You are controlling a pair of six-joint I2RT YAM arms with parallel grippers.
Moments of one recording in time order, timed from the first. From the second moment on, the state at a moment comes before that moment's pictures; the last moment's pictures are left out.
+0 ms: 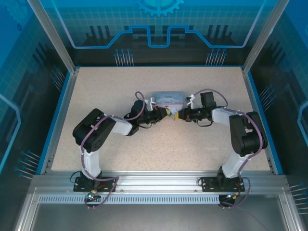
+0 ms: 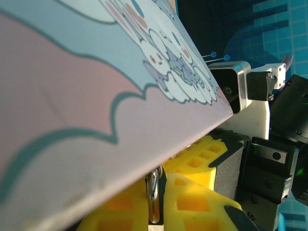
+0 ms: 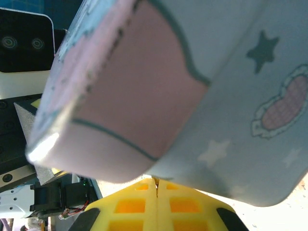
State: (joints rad) left arm -0.56 1.92 0.83 0.78 0.51 -1.14; right arm 0.17 1.73 0.88 -0.10 -0.94 0.43
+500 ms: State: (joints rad) left arm -0.56 1.94 0.83 0.81 0.50 -1.14; right arm 0.19 1.73 0.88 -0.06 -0.91 0.48
